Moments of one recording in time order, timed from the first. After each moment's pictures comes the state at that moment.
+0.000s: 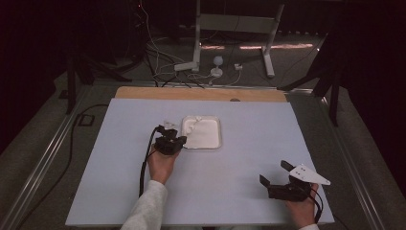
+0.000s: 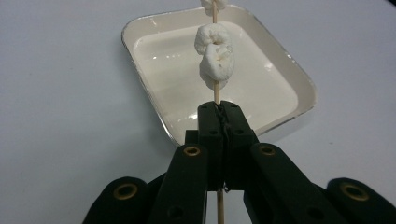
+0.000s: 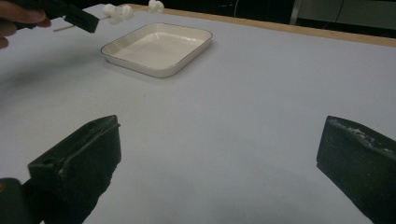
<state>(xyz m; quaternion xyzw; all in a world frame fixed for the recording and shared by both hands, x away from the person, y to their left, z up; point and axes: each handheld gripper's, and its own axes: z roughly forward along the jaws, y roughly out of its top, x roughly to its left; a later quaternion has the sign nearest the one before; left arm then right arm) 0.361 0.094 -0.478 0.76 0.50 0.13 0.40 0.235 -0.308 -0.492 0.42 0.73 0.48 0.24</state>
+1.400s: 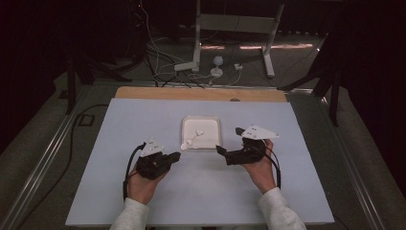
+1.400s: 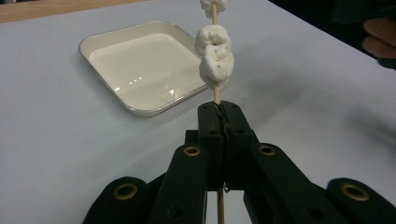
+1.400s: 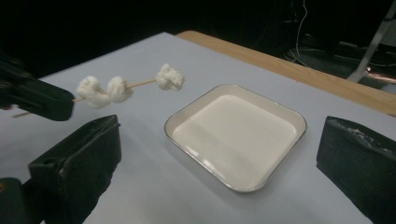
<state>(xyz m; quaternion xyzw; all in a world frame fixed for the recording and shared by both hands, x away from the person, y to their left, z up) 0.283 0.129 -0.455 0.78 0.39 0.12 0.47 0.326 -0.185 -0.437 0.33 0.77 0.51 0.19</state>
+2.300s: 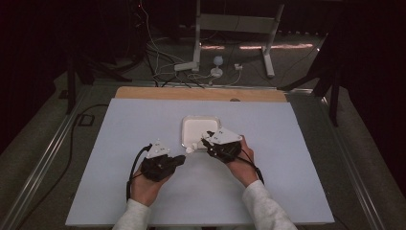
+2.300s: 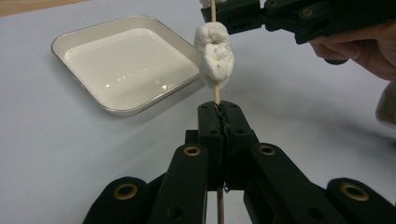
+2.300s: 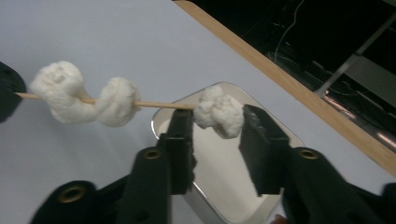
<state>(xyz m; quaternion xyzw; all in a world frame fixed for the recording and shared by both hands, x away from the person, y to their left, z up) 0.280 0.116 -0.453 0.80 0.37 0.10 0.46 0.333 -0.120 -0.449 0.25 0.83 0.42 0.28</state>
